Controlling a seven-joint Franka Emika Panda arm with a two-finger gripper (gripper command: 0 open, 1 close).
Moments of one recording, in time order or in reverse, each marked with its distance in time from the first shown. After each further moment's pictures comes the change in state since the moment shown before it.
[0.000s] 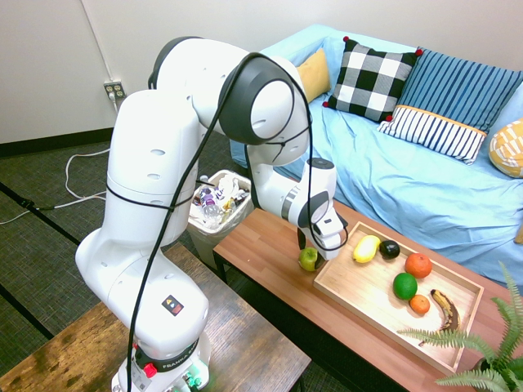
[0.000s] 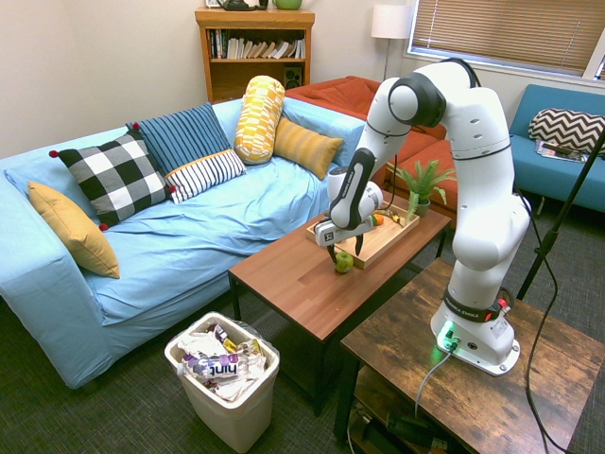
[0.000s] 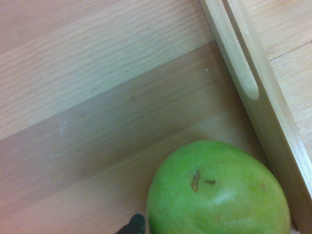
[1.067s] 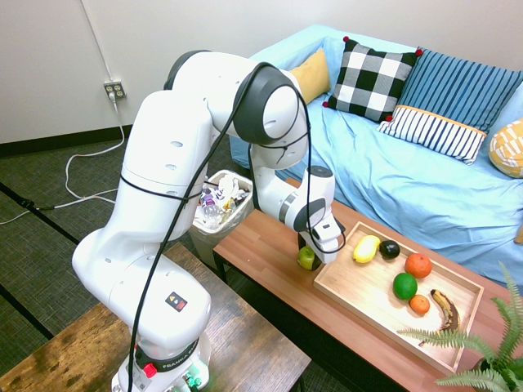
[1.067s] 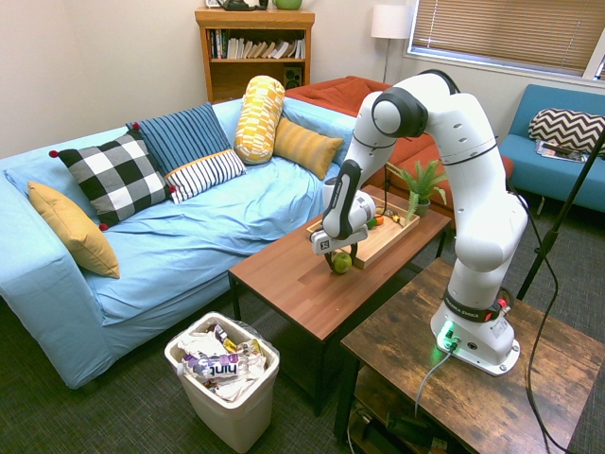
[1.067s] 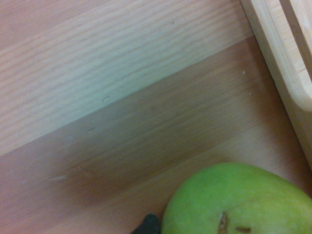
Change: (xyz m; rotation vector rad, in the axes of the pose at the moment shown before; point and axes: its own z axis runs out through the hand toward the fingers) arm -0.005 -0.013 0.029 0.000 -0.014 -0.001
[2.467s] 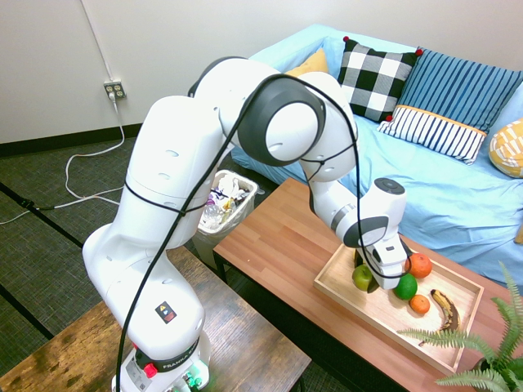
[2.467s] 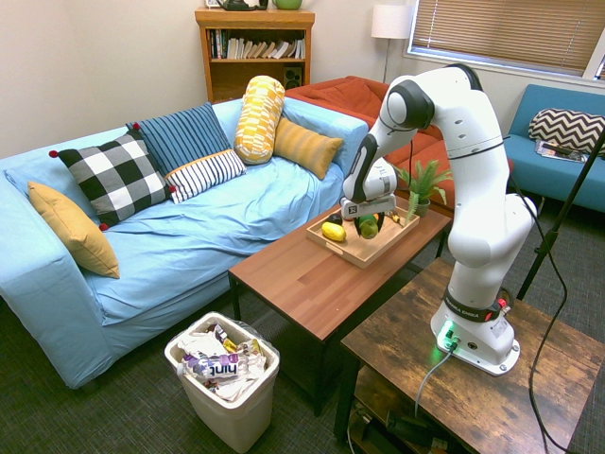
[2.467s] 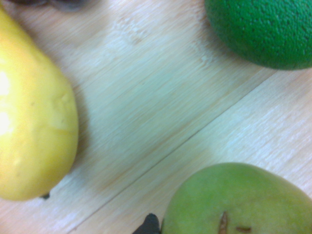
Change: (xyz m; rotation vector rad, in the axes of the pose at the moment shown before) arm 0.182 0.049 -0.026 -0.001 0.032 0.219
